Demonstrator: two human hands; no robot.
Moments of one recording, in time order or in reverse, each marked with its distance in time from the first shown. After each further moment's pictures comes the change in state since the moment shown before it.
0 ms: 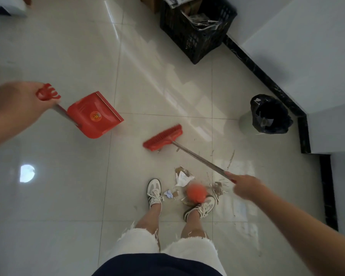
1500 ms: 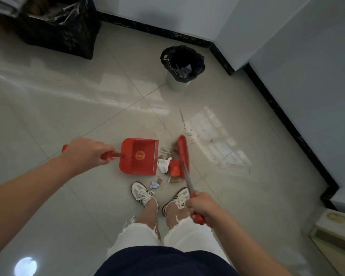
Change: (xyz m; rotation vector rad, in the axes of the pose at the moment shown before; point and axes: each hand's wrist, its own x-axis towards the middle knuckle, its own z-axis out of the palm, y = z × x) left_hand -0.054 0.327 0.129 0.316 -0.240 1.324; right_hand -0.137 -0.067 0.108 1.858 -0.288 0.613
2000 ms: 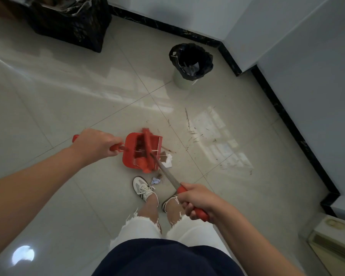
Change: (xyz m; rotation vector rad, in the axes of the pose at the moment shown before) left_hand -0.006 0.003 0.003 -0.020 0.051 0.001; right_hand -0.061 -0.031 0.016 -0.003 -0.248 -0.073
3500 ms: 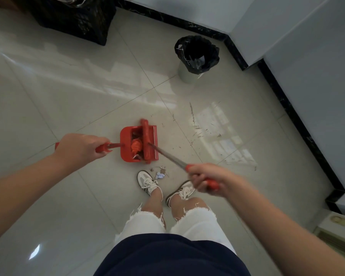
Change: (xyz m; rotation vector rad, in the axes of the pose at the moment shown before) left_hand -0.066 -0.019 0.005 -0.048 0.034 -0.162; right_hand 0.025 -0.021 -0.011 0.266 -0.128 0.057
